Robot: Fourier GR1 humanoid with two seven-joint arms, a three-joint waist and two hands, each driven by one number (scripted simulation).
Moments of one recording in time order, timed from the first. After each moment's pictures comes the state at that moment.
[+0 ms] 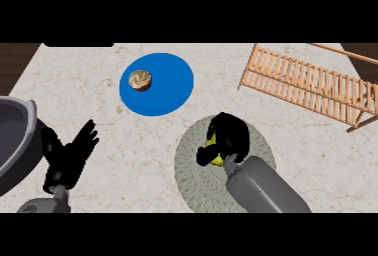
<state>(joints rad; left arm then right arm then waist) -0.05 0.26 -0.03 -1.33 0.24 0.08 0.25 -0.50 -0.06 0.58 -1.22 0.72 -0.19 0.94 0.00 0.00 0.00</state>
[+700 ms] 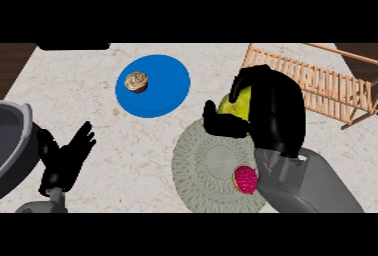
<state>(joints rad) -0.03 0.26 -0.02 -1.35 0.23 0.08 0.27 -0.64 -0.16 0.43 -1.78 0.92 -0.05 1.12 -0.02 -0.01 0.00</state>
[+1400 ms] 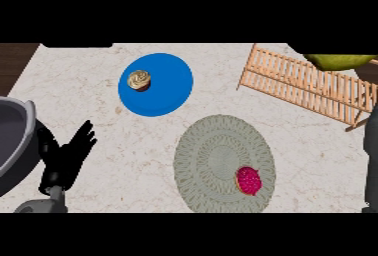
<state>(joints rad) -0.04 0.26 -0.01 -1.34 0.22 0.06 0.27 -0.94 -0.31 0.01 -1.80 0.83 0.19 1.10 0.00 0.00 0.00</state>
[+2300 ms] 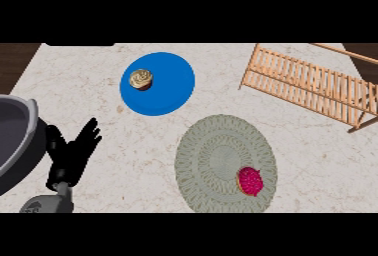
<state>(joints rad) -0.07 0.23 0.00 -1.31 0.19 0.06 0.26 -1.07 -0.53 -0.20 -1.37 0.72 0.29 0.86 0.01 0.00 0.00</state>
